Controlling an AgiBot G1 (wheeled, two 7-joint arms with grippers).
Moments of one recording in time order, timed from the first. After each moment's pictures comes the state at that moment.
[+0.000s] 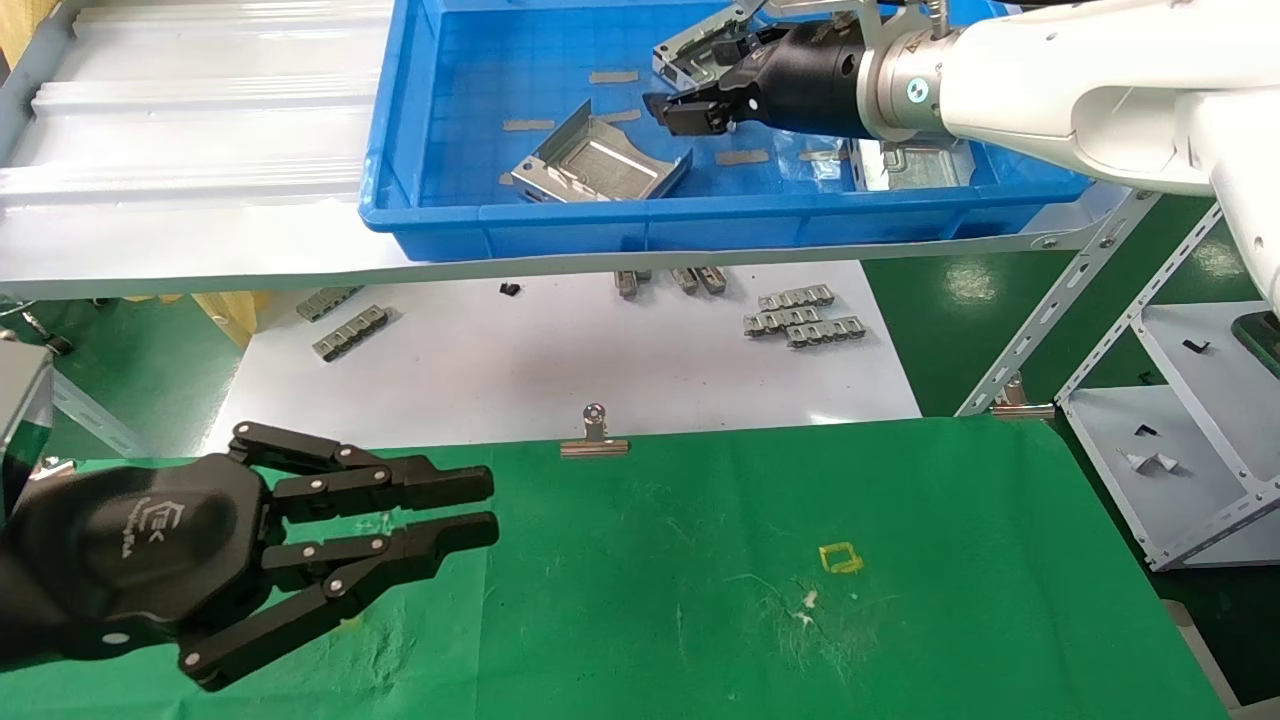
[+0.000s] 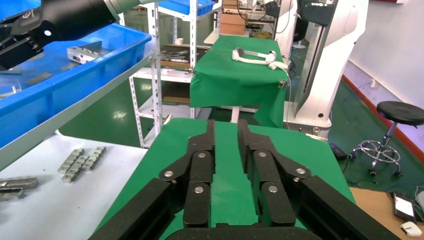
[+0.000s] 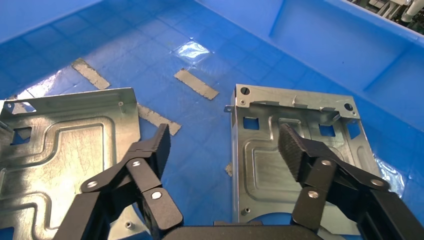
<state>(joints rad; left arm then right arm) -1.09 0.57 0.39 -1.24 0.65 1.44 -0.12 1.96 -1.37 -0.72 0.21 -1.42 -0.77 0.19</state>
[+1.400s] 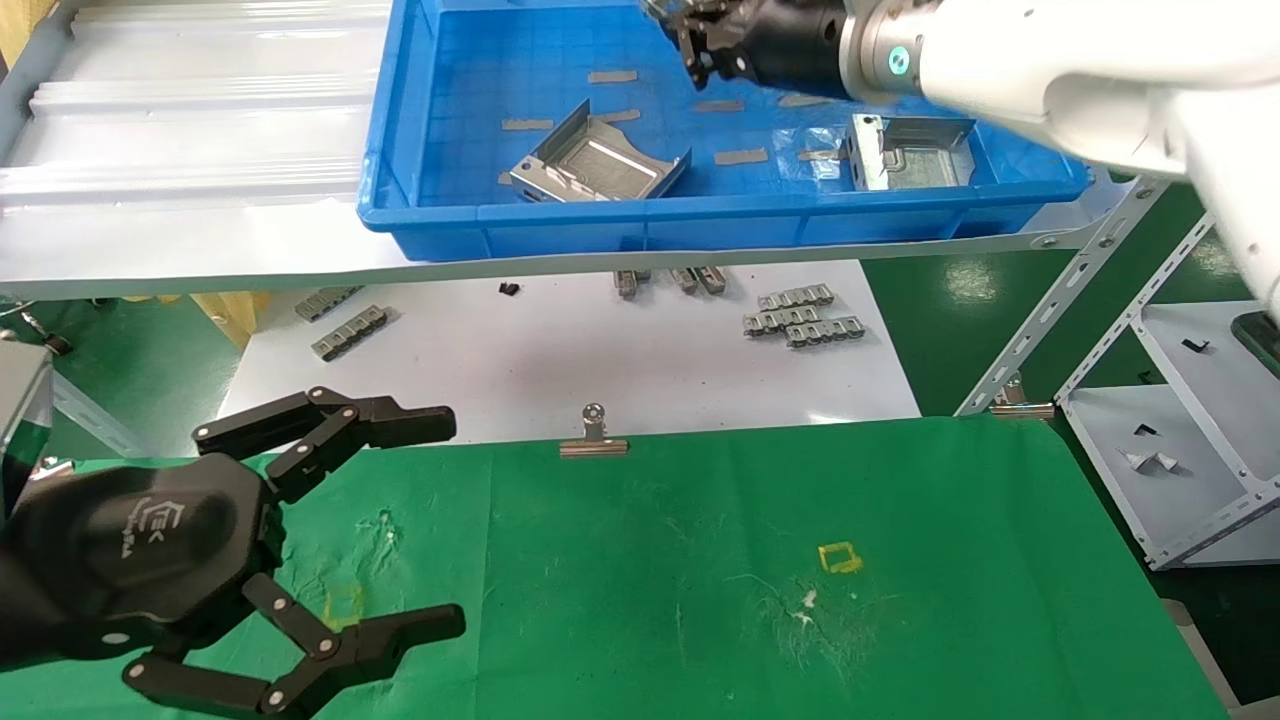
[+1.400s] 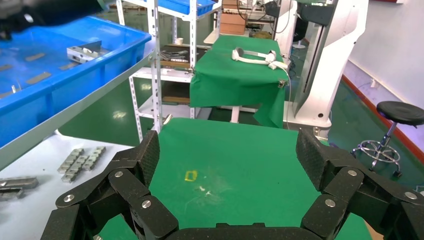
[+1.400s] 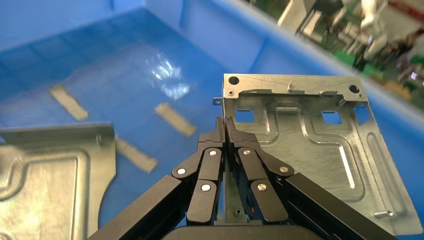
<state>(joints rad) -1.09 0.57 0.39 -1.24 0.65 1.44 -0.12 1.99 -1.34 -0.93 0.31 -1.25 -0.71 0.15</state>
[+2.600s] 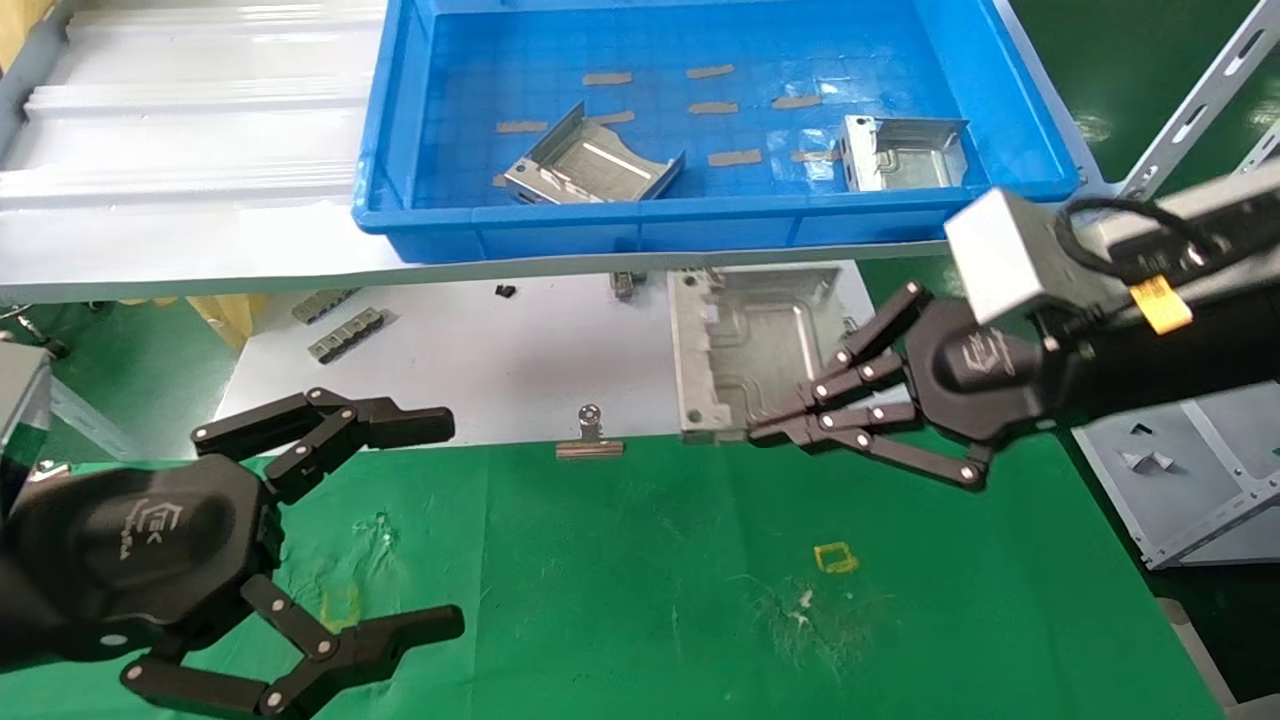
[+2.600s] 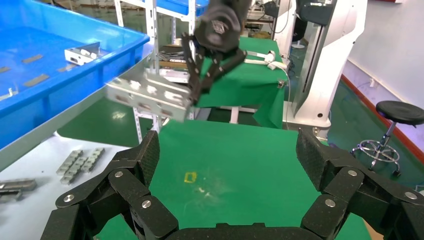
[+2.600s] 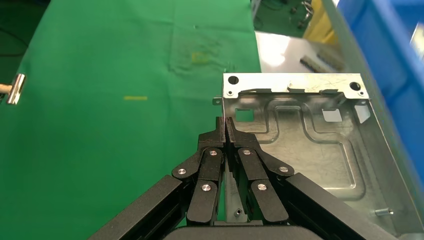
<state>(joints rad) -1.09 0.57 0.39 -1.24 0.65 1.44 -0.12 1.99 -0.71 -1.23 0.78 -0.85 -1.59 -0.10</state>
